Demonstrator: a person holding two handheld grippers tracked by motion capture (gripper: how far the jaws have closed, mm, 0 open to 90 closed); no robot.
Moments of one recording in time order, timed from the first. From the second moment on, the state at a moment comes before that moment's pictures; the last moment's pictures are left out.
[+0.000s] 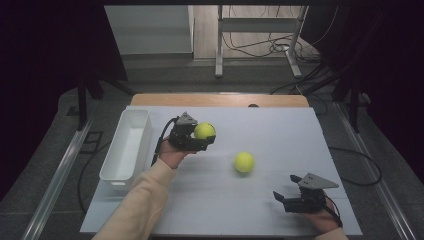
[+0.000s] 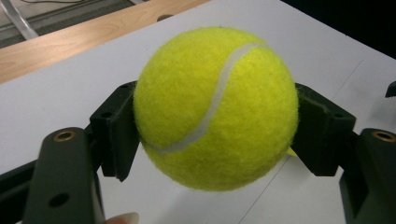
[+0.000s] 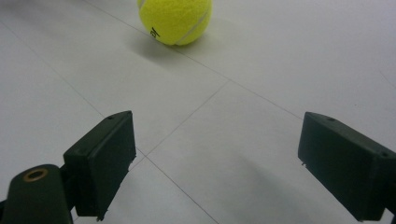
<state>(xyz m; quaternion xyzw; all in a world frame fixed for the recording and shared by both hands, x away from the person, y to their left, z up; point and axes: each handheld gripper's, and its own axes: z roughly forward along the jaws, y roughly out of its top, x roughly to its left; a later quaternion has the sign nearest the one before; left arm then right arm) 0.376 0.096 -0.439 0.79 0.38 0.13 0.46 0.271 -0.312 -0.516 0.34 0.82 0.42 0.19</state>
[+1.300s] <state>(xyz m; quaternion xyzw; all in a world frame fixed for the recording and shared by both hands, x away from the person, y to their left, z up) 0.378 0.113 -0.416 0.78 0.39 0.16 0.46 0.271 -0.312 -0.516 0.35 0.82 0.42 0.19</state>
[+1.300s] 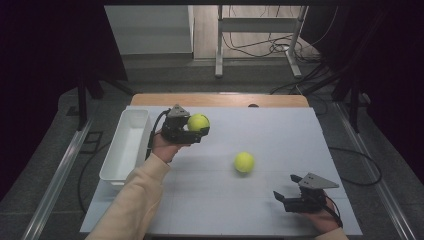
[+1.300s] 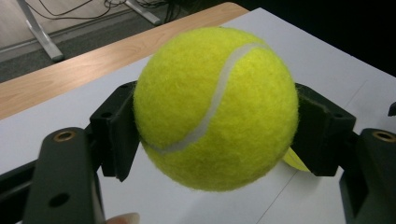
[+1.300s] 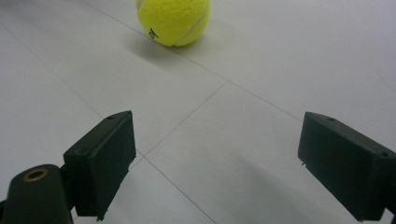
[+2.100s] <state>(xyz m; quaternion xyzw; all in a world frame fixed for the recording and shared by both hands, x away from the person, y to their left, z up) 0.386 0.132 -0.408 0.76 0.42 0.17 0.47 0.271 -0.312 -0.516 0.35 0.82 0.42 0.20</state>
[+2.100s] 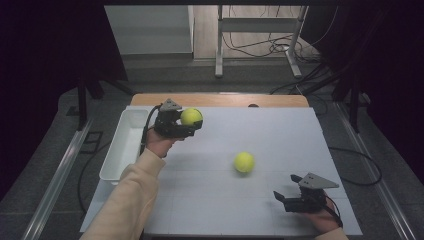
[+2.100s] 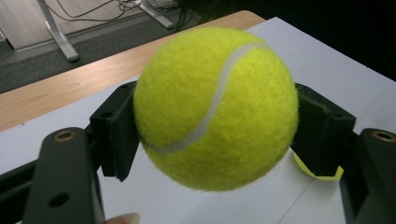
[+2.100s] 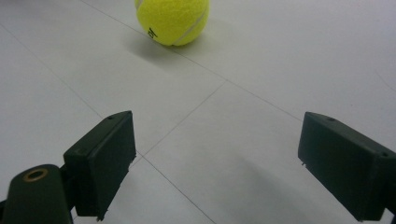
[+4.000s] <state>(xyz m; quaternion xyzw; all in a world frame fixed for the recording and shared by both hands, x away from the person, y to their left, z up) 0.406 0.188 -0.399 0.73 0.48 0.20 0.44 0.272 -0.312 -0.517 0.35 0.82 0.42 0.20</state>
